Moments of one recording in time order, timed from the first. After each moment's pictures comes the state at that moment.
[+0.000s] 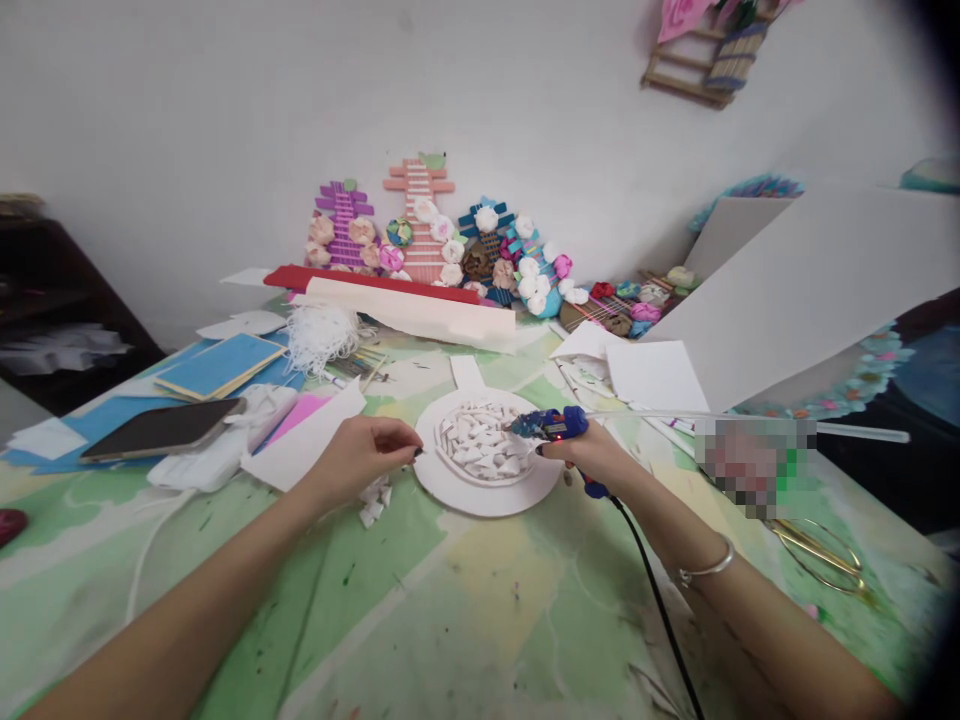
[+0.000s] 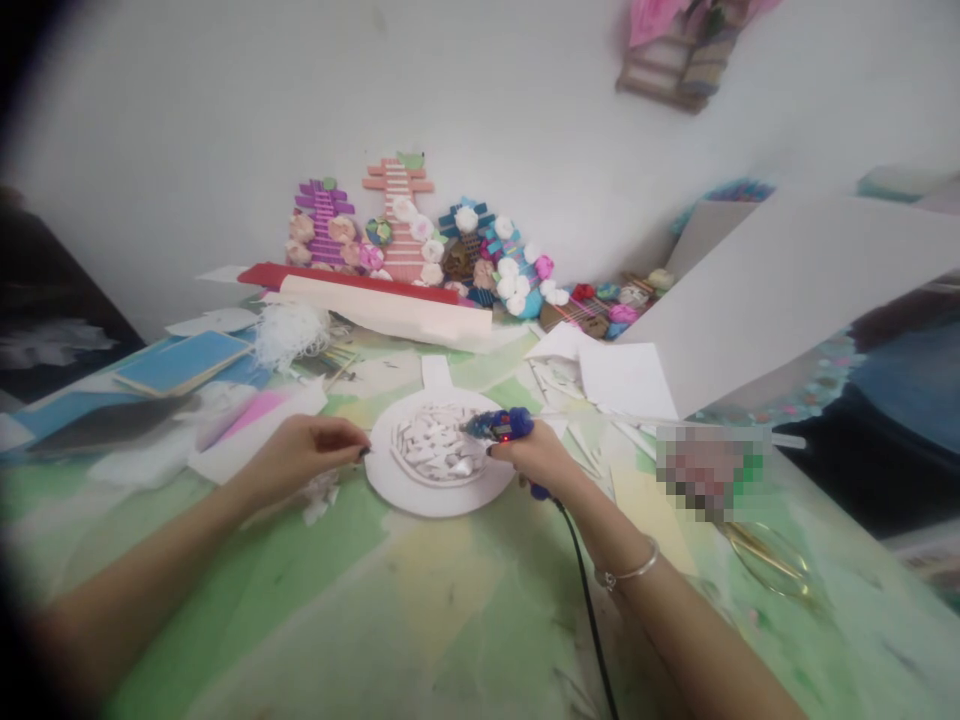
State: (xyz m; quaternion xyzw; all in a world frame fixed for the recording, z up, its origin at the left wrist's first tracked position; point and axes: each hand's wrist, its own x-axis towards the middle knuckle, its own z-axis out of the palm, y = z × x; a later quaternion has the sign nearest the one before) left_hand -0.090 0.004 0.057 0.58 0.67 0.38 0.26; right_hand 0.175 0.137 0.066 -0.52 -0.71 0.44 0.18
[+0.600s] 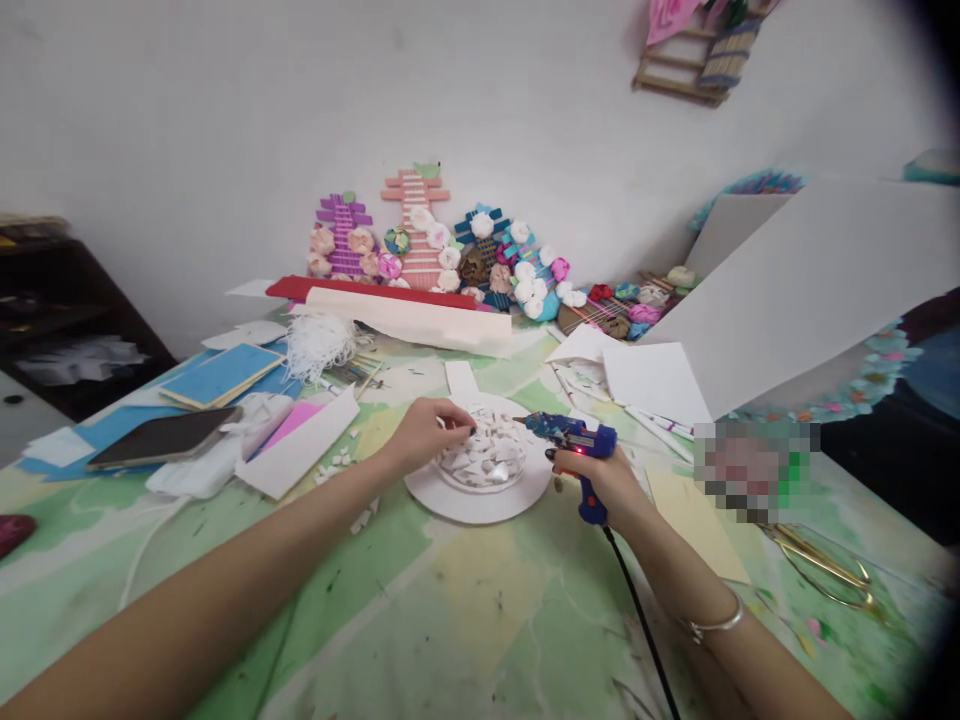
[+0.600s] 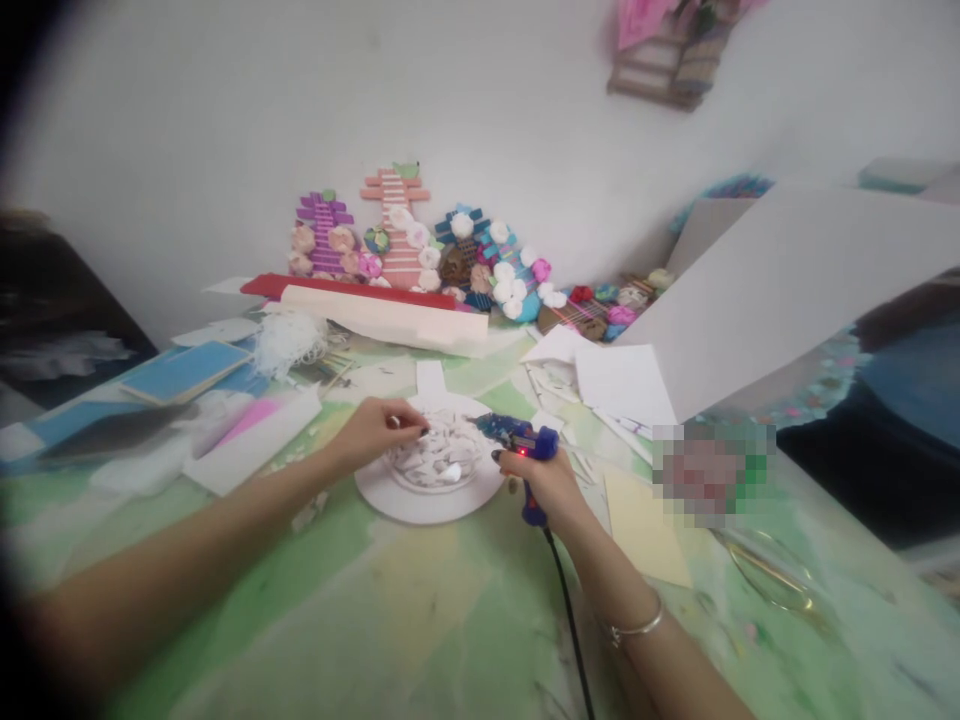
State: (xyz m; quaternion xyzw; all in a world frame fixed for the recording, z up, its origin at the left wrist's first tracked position) left_hand -0.039 0.072 0.059 0.61 0.65 0.40 0.24; right_hand 0.200 0.121 0.053 -0.51 -0.58 0.53 0.35
